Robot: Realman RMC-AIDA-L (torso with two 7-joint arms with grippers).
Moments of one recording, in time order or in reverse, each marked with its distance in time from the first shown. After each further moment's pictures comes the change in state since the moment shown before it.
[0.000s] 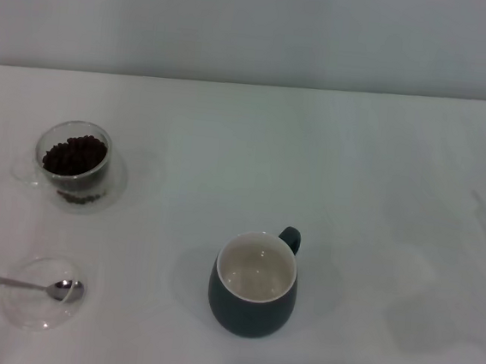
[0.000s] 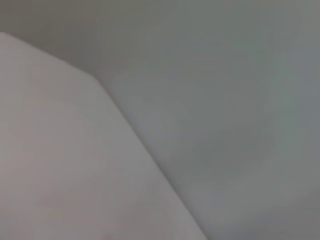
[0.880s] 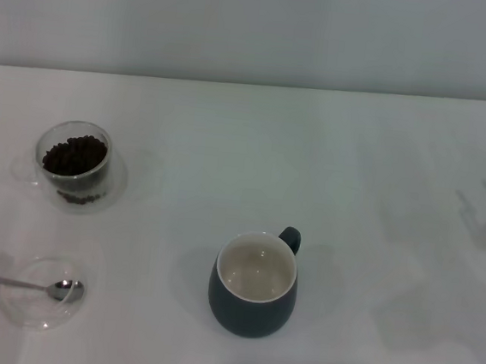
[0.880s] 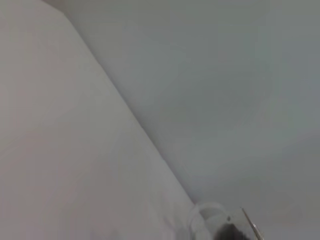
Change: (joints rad) left arm -0.070 0.009 0.105 0.088 0.025 -0.113 -0.114; right arm 0.012 0.038 0.001 -0.003 0.000 0.040 -0.028
